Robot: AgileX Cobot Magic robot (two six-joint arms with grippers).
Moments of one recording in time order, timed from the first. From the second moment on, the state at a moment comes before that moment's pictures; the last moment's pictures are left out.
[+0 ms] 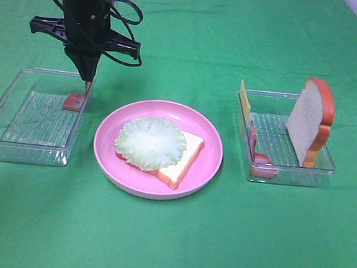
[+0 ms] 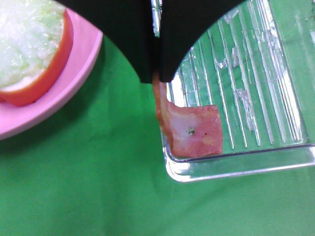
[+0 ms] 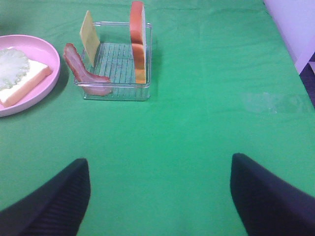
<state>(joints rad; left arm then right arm) -0.38 2.32 -2.04 0.07 1.22 -0.35 -0.02 0.00 -0.50 0.09 1.07 -0.14</state>
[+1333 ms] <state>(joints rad) -0.57 2.20 -2.04 -0.44 1.22 -0.02 -0.02 0.00 -0.50 0.09 1.07 -0.14</state>
